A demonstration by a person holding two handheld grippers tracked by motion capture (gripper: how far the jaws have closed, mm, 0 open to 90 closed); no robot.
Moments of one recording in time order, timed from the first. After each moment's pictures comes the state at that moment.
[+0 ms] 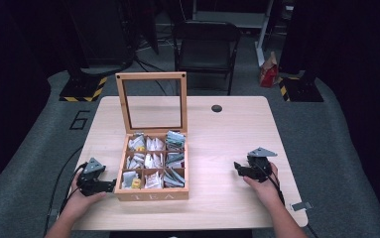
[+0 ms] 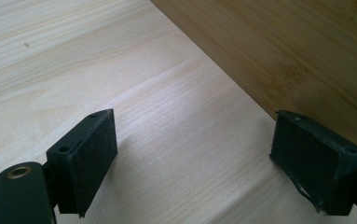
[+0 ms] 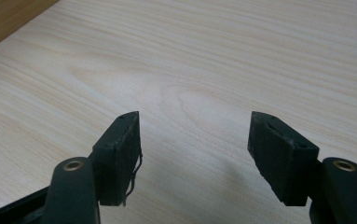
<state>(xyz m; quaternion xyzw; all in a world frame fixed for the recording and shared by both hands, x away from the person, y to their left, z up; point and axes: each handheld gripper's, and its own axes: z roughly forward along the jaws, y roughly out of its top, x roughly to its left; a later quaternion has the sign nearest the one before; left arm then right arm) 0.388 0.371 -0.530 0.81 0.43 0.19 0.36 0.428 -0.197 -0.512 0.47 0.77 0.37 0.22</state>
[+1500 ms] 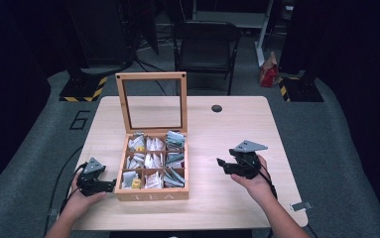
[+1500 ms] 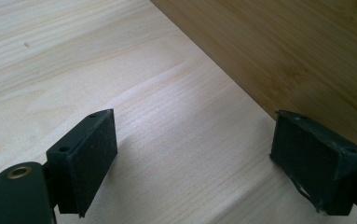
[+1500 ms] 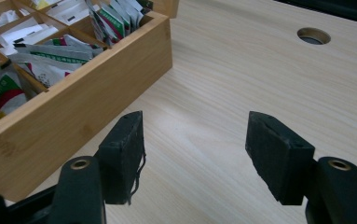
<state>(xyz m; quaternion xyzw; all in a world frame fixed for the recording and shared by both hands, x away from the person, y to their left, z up) 0.388 0.370 -0.530 0.81 0.43 0.19 0.36 0.407 -0.143 -0.444 0.39 0.79 0.43 0.19</state>
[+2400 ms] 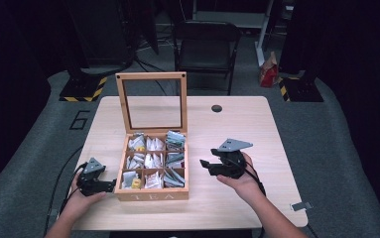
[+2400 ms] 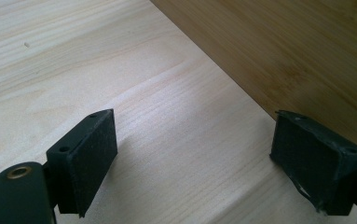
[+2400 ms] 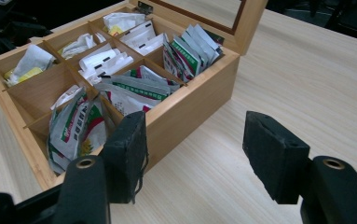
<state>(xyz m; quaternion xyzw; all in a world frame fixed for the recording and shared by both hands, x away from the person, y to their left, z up) 0.389 0.370 -0.531 0.80 0.43 0.20 0.36 0.398 -0.097 -0.421 0.33 0.81 0.46 0.15</state>
